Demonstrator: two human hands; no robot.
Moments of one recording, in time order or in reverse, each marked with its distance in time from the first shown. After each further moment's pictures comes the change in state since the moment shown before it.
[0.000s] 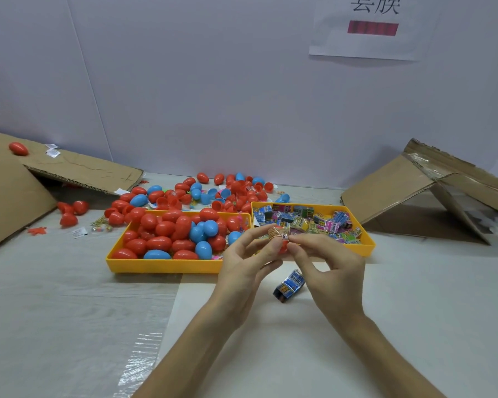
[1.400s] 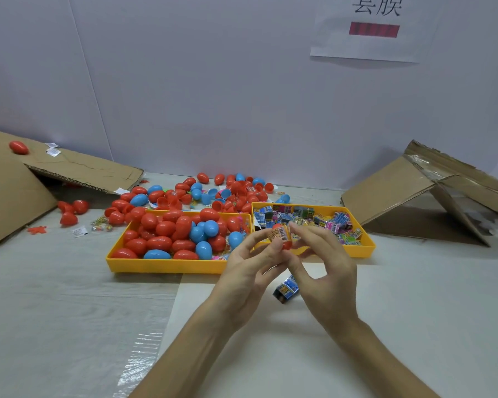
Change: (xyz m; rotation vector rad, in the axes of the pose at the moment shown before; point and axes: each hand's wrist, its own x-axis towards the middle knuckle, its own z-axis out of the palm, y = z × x) left_hand 0.000 0.000 -0.001 -0.243 -0.073 -0.130; right_hand -0.003 -0.004 0.004 -0.049 -0.028 -0.054
